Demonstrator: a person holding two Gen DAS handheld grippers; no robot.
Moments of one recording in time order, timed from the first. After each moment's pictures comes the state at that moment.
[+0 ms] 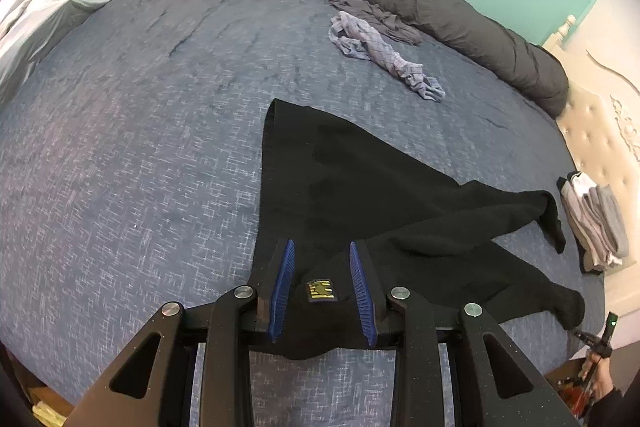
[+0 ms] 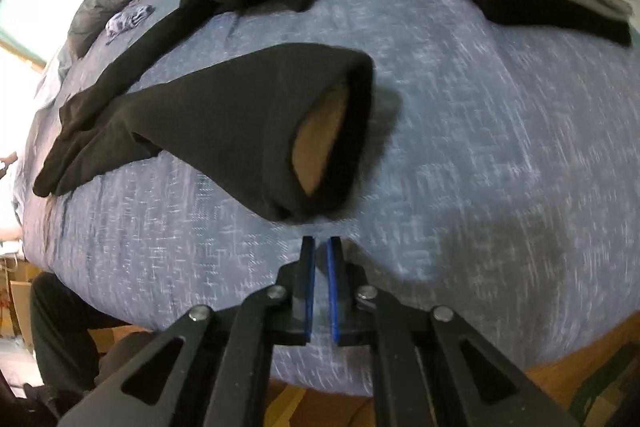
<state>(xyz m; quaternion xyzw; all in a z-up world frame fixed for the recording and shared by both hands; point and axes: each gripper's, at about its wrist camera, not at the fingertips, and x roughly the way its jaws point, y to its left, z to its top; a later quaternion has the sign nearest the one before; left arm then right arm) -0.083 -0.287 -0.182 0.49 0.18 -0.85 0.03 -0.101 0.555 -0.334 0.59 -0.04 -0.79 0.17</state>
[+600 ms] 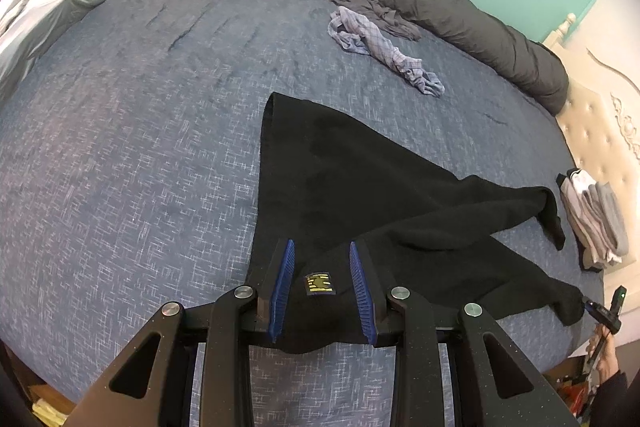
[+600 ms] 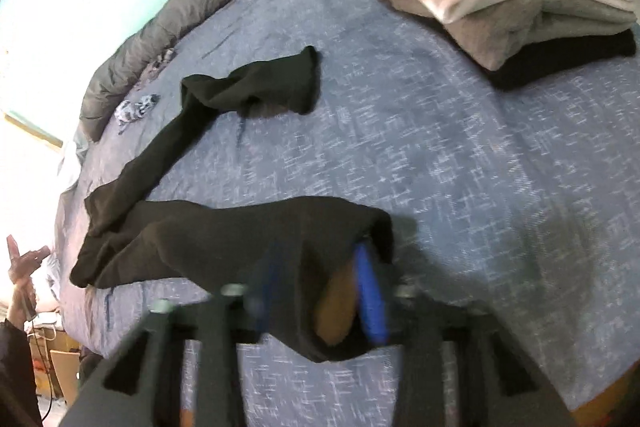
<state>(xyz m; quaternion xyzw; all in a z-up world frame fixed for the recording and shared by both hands) -0.082 -0.287 -0.186 0.50 0.18 -0.85 0.03 -0.163 0.558 -0.310 0.53 -0.14 -0.82 0.17</state>
